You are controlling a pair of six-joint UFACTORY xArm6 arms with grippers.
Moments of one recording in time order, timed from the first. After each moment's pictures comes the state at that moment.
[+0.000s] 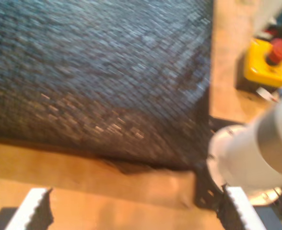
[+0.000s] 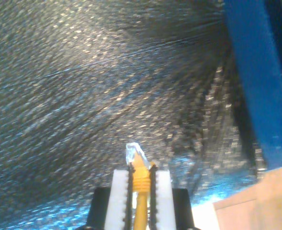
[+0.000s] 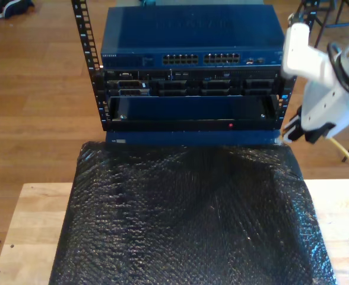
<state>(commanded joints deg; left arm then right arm) 64.7 -18.2 -48.6 -15.3 108.2 -213.8 4.2 -23.6 -50.0 17.6 63.8 -78.2</state>
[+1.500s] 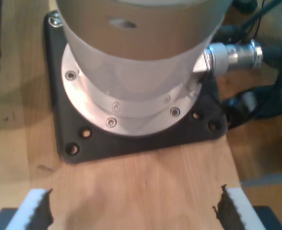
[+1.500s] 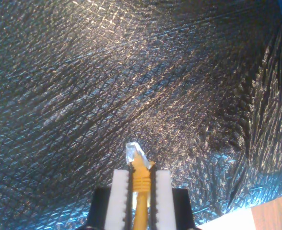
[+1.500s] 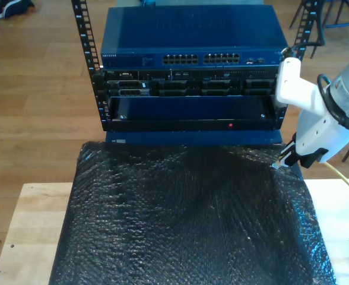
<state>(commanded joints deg) 76.9 -29.8 -15.7 1.0 79.3 -180.8 4.5 -22.8 -46.3 18.0 61.1 -78.2</state>
